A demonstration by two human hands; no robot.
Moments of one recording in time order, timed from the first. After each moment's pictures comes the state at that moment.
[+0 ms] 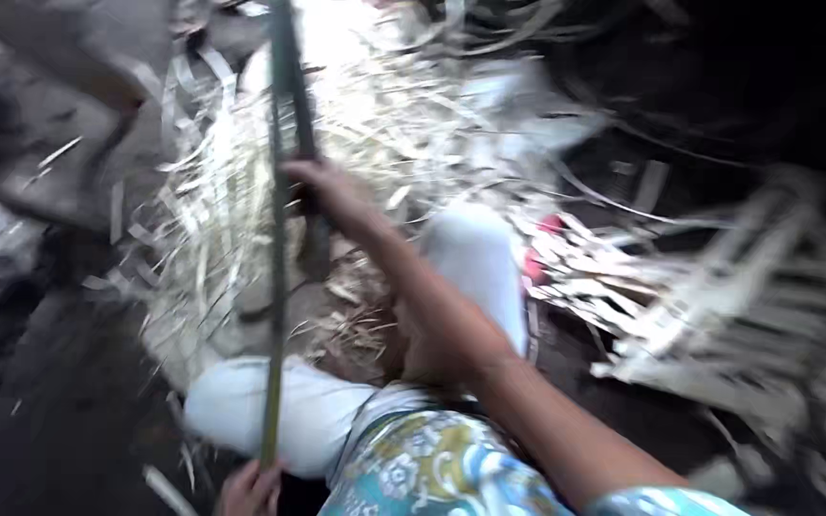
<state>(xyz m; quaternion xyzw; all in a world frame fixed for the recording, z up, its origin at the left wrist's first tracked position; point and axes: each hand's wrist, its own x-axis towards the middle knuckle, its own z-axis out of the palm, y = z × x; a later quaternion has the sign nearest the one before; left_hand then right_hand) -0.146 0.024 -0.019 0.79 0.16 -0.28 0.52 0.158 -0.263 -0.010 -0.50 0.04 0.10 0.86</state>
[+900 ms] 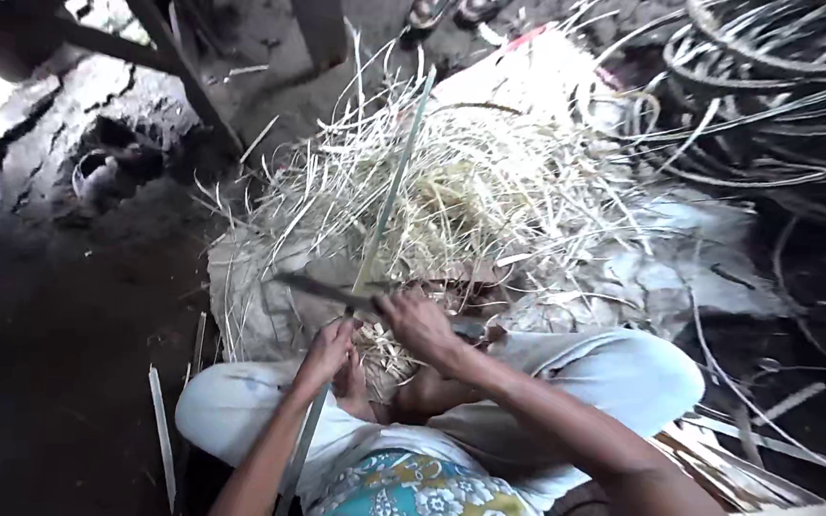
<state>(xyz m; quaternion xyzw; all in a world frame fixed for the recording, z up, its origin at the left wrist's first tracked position) -0.012 -0.063 -0.068 0.77 0.27 -0.24 0.53 0.065 -0.234 -0.082 -0.90 -0.36 0.15 0.18</state>
